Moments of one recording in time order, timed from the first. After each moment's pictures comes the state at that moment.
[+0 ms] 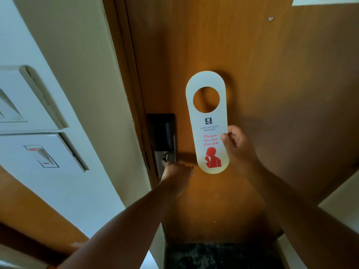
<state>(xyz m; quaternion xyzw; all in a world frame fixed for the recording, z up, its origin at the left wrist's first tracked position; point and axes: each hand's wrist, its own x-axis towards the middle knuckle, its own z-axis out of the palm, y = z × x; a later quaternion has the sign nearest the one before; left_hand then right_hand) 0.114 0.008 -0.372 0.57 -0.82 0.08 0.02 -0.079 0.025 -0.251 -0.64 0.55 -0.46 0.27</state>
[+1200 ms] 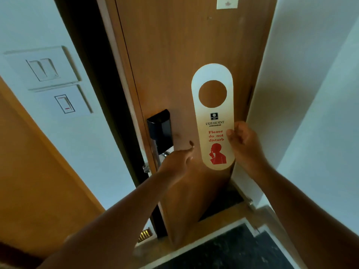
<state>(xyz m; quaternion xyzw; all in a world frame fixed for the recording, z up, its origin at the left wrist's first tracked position) 0.069 0.303 -0.340 0.42 -0.86 -0.16 0.22 -0.114 0.415 -0.241 -0.51 0.66 -0.52 0.19</state>
